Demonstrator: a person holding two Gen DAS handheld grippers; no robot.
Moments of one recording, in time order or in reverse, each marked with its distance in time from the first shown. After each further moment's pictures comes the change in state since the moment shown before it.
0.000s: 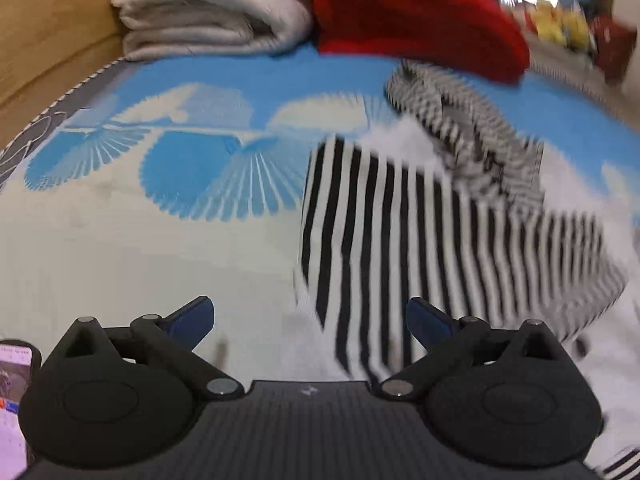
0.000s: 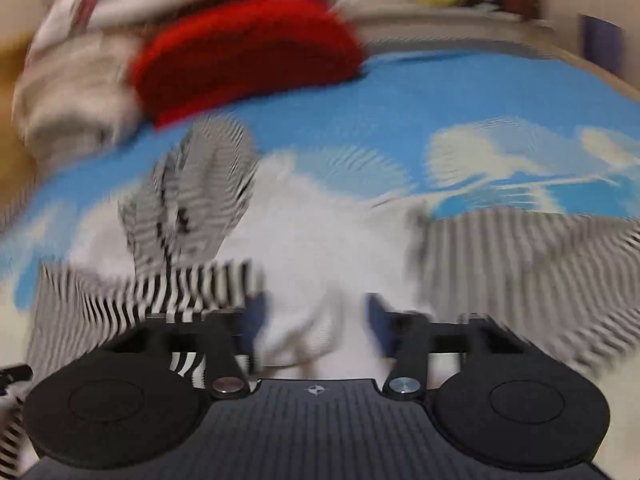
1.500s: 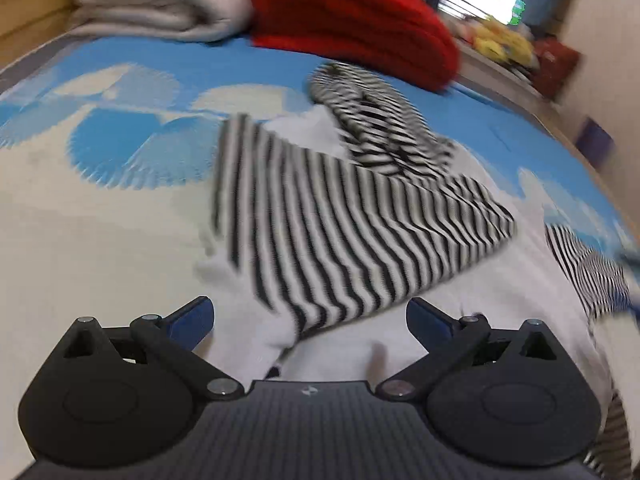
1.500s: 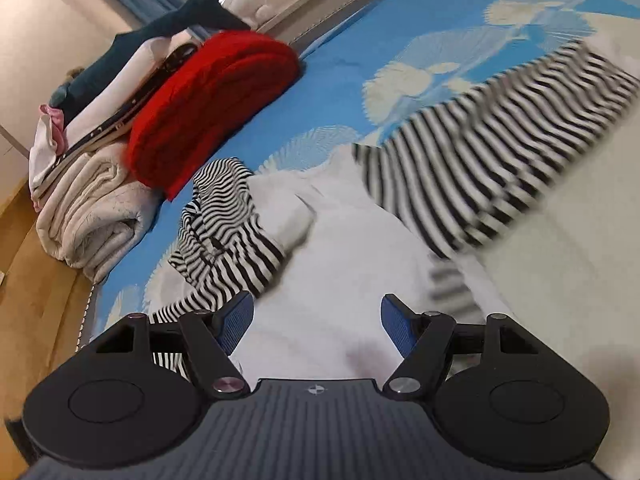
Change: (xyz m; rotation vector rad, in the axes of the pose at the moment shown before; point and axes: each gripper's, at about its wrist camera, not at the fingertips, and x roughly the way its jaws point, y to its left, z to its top) left arm -0.014 -0.025 -0.016 0.032 0.037 -0.276; right arm -0.043 -0.035 -0.014 0.357 0.082 0.190
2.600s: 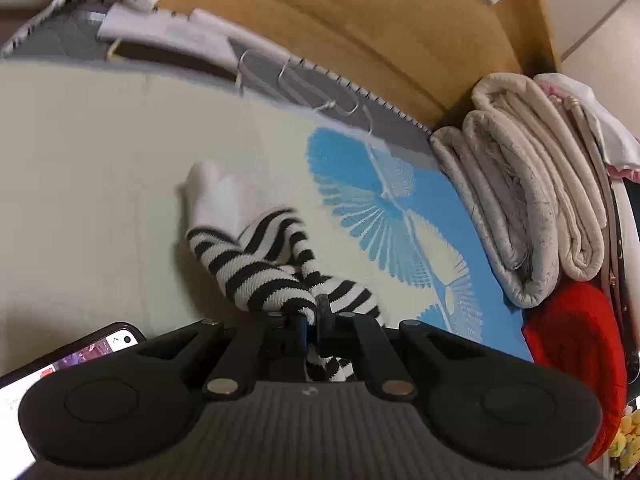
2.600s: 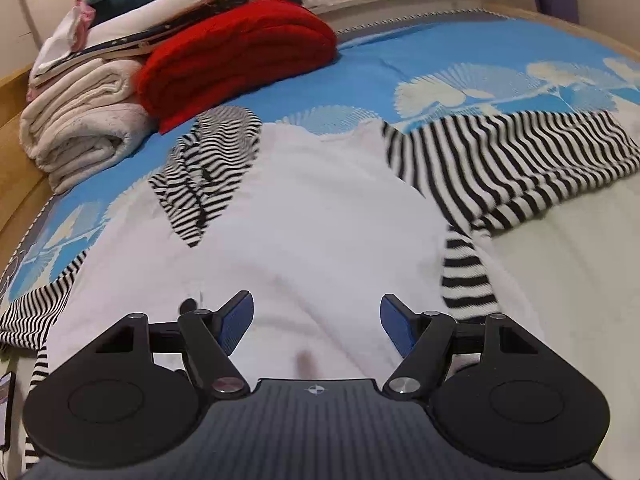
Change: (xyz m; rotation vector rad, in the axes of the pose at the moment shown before) left arm -0.056 0.276 0.006 -1.040 -0.410 0.450; right arm -0.014 0.022 -0.083 -0.253 -0.027 -0.182
